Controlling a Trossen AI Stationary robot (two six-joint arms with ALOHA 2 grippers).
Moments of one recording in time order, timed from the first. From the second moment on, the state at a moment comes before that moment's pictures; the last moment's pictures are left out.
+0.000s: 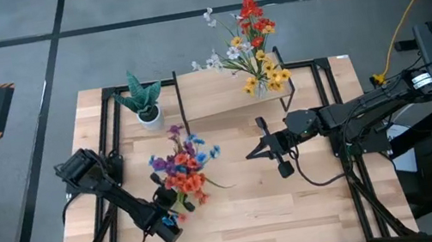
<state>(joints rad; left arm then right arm) -0.77 1.89 0.82 -0.49 -1.51 -1.45 0.17 1.21 0.76 0.13 -0.06 -0.21</state>
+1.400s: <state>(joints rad) -0.48 1.30 0.82 0.26 -1.11 -0.11 0.17 1.20 0.65 0.30 -0.06 -0.19</state>
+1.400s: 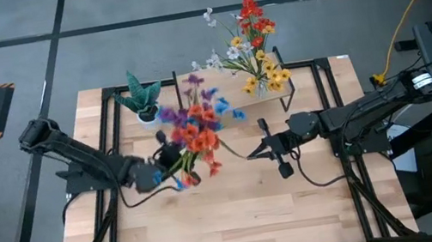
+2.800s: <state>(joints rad) 0.21 1.40 0.83 0.56 -0.72 -0.03 0.15 1.05 0.38 0.41 -0.06 -0.16</state>
